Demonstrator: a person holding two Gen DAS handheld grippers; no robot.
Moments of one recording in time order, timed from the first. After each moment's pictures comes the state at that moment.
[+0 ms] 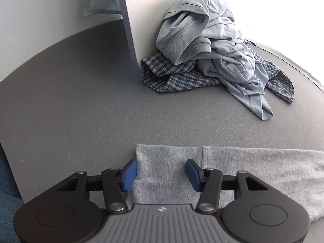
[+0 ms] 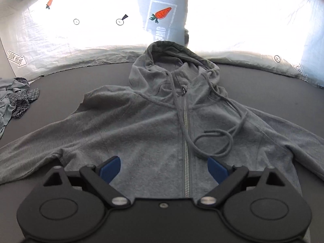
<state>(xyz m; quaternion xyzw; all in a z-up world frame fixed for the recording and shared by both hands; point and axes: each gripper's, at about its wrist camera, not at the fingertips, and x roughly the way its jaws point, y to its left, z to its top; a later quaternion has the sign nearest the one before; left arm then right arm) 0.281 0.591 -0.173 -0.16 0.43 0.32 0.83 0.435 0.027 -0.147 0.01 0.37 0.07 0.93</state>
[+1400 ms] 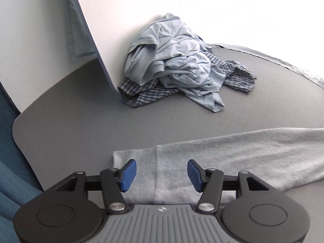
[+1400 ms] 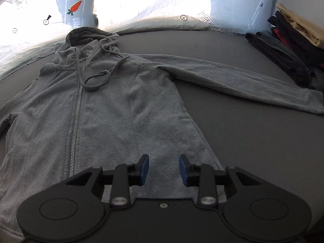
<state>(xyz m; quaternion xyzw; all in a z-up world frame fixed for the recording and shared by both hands) 0.264 0.475 -0.113 -0.08 0.42 0.29 0.86 0.278 -0.124 -0.168 0.04 0.42 -0.12 0.90</state>
